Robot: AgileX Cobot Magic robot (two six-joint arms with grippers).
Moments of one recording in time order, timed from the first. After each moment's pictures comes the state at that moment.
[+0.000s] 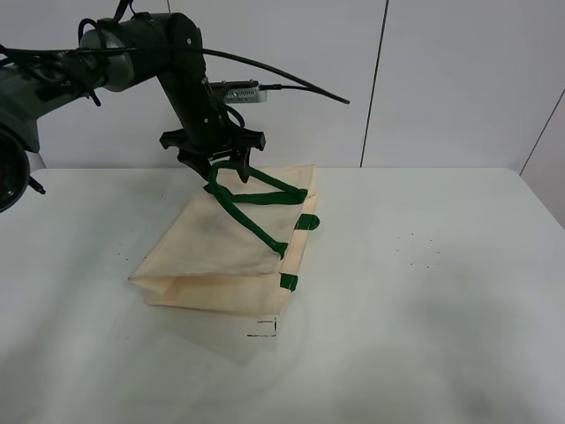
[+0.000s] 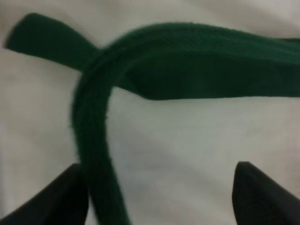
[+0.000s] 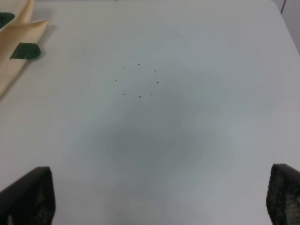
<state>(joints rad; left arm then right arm) -0.39 2.26 -2.13 -0.01 1.15 -0.16 0.04 0.00 -0.49 0.00 1.03 0.00</state>
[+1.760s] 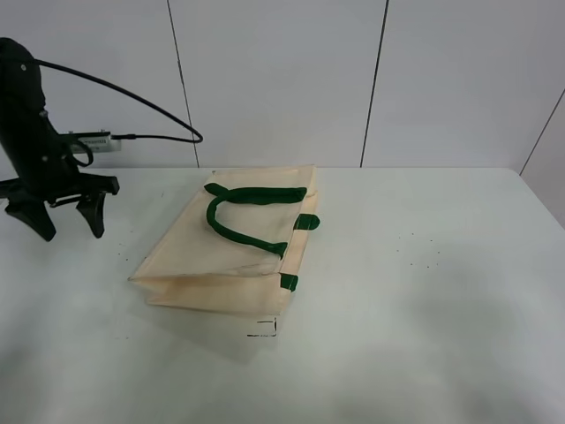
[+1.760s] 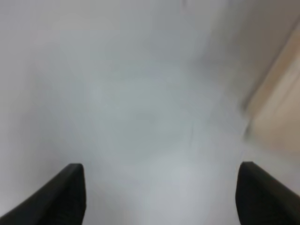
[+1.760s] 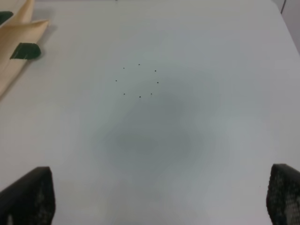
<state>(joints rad) -0.02 1.84 -1.40 0.05 1.19 -0.13 0.04 0.00 -0.49 0.00 1.03 0.00</state>
